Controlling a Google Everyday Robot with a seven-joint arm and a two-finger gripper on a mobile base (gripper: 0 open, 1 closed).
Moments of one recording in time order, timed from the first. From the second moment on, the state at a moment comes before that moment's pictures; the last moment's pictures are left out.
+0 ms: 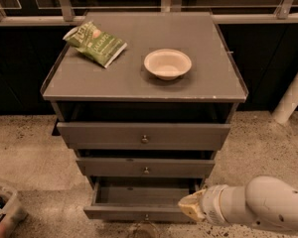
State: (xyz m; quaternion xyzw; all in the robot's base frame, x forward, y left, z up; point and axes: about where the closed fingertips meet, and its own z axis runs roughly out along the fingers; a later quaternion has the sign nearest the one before) arm 0.378 -0.124 0.595 -0.35 0.87 0.21 0.27
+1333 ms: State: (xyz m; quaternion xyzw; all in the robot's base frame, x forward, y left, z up) arm 0.395 -0.111 0.494 -0.28 0.88 0.26 0.28
